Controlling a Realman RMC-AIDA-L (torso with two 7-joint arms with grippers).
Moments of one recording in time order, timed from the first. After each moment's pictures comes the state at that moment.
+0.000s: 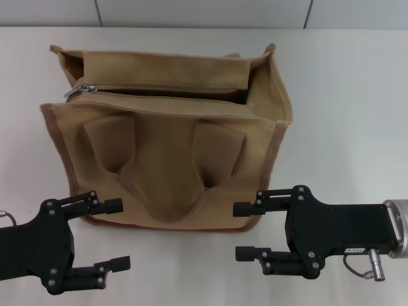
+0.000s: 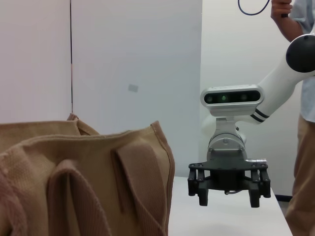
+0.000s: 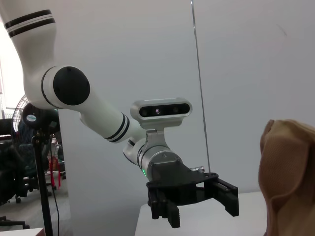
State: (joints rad) left arm -0.26 -2.02 0.64 0.56 1.98 1.99 -0.82; right arm 0.54 2.09 -0.82 -0.28 -1.92 -1.82 0.80
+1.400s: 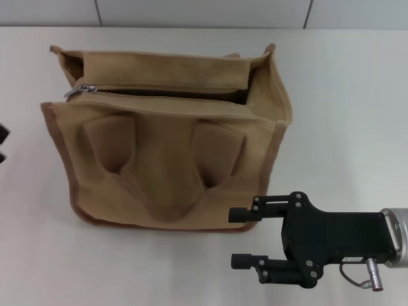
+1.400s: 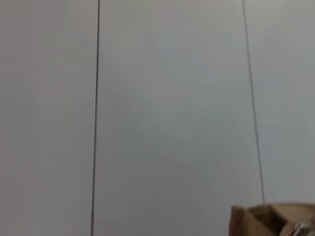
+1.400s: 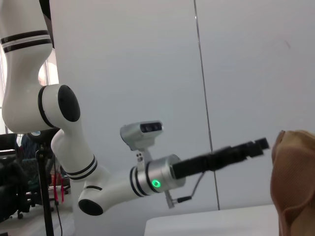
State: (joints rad) left arm -0.13 -2.07 0.11 0.34 1.71 1.89 -0.63; right arm 0.54 2.09 -0.81 -0.22 -1.91 -1.83 0.76
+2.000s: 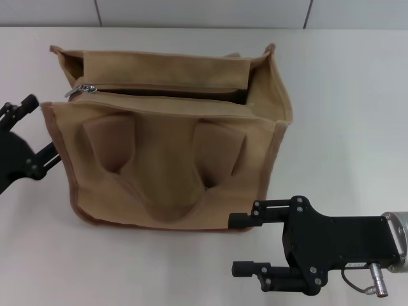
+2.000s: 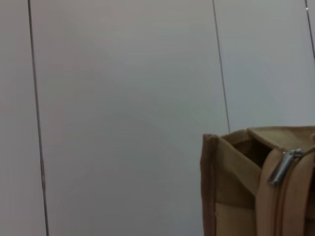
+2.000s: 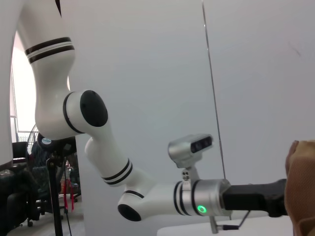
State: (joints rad) left arm -0.24 -2.07 0.29 0.32 1.72 1.66 -0.55; right arm 0.54 2.09 -0.82 -0.21 -1.91 -1.87 0.75
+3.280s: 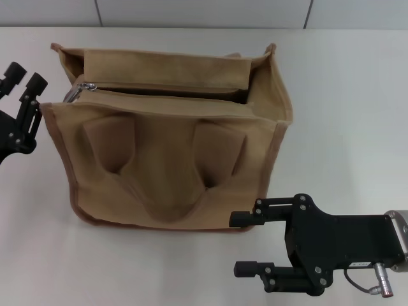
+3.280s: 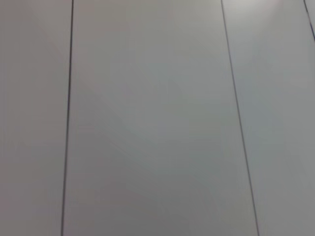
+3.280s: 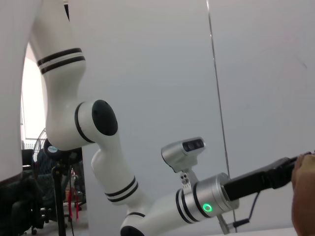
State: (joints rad) left arm -0.28 -2.07 0.24 0.14 1.58 1.80 -0.43; right arm 0.54 2.09 -0.81 -0.21 -1.91 -1.90 0.75
